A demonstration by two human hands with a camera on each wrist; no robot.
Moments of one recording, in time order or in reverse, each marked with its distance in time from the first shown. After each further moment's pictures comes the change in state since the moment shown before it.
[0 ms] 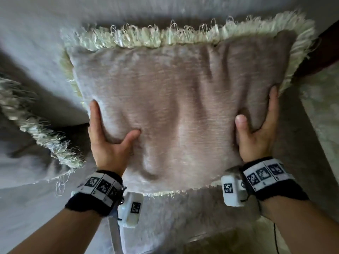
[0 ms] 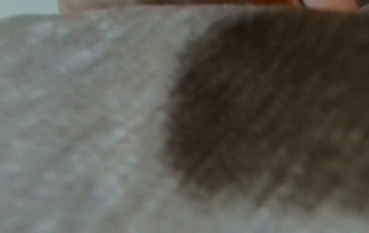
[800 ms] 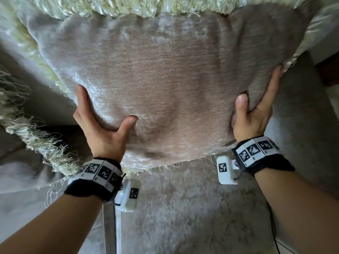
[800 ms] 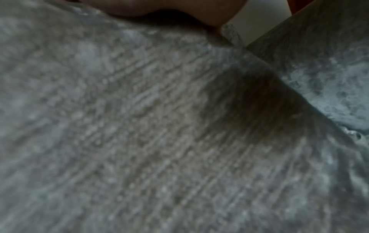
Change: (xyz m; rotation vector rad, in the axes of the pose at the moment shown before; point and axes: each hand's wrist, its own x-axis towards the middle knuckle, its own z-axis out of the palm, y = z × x) left_hand 0.064 -0.049 0.004 0.071 0.119 0.181; right_hand 0.062 0.029 0.110 0.027 0.028 -0.080
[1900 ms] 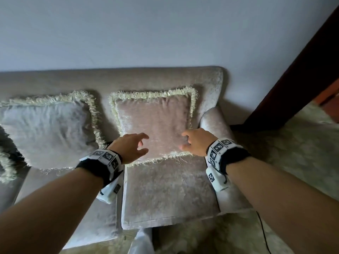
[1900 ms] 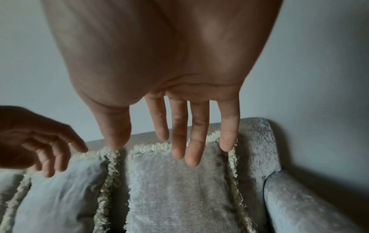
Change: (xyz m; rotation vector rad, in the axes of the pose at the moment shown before) left_hand -0.124 0.385 -0.152 0.864 -0.934 0.060; right_hand -0.071 -0.295 -0.305 -0.695 -1.029 -0.152
